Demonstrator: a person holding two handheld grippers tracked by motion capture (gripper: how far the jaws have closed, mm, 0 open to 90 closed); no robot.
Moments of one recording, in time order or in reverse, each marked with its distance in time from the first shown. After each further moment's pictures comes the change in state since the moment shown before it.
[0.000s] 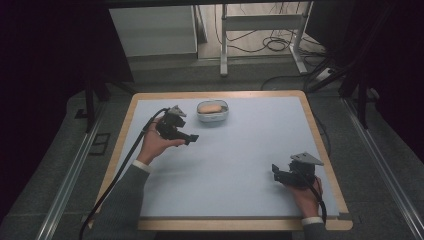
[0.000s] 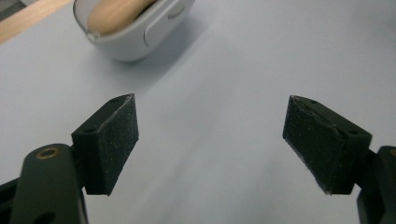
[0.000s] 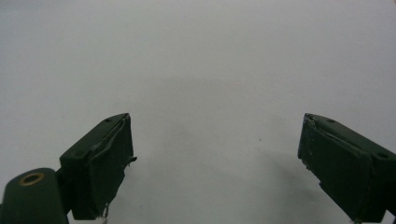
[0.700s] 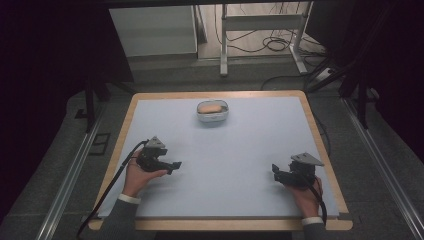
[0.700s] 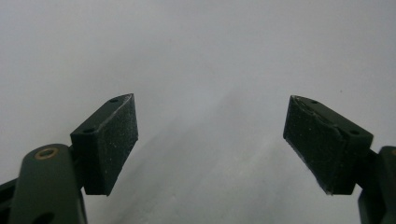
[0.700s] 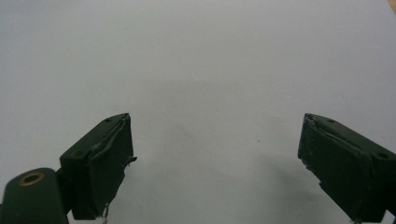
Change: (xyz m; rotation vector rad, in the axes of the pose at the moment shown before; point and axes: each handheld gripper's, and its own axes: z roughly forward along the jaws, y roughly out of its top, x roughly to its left) left arm -0.017 -0.104 -0.012 -0.015 0.021 -0.130; right arm 0.000 -0.001 -0.001 -0.012 -0.005 -0.002
